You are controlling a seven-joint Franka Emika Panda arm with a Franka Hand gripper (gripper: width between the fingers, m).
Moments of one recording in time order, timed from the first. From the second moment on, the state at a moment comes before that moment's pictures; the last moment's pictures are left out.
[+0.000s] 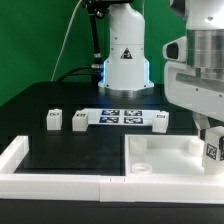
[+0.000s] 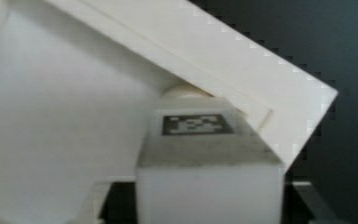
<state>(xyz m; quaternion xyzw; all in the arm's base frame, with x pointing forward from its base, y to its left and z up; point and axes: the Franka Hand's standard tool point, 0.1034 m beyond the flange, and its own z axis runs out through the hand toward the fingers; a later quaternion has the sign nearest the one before) 0.628 0.116 0.072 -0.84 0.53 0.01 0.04</state>
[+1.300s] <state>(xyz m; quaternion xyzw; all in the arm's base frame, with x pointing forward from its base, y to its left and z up) 0.628 0.115 0.072 -0.58 0.81 0.03 0.03</state>
